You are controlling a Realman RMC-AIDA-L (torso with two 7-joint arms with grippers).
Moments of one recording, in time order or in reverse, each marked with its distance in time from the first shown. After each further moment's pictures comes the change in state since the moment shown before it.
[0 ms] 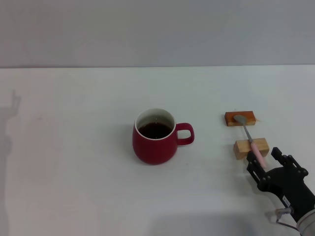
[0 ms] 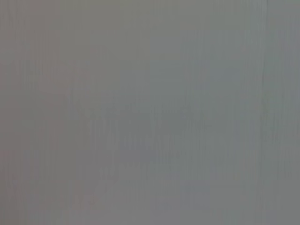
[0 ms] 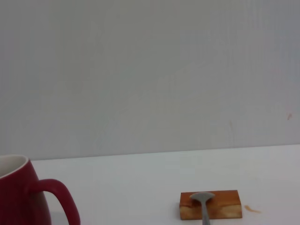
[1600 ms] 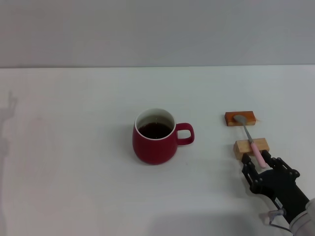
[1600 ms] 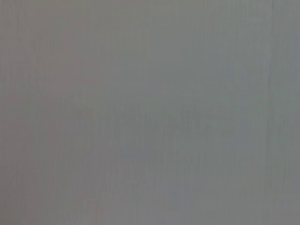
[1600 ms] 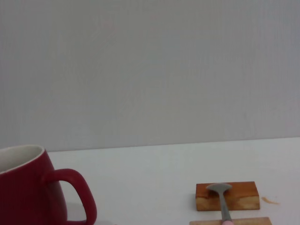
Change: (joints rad) left arm 0.013 0.002 0.000 0.000 -0.001 0.018 0.000; right arm 0.015 0.014 -0.012 -0.015 -0.007 0.015 0.007
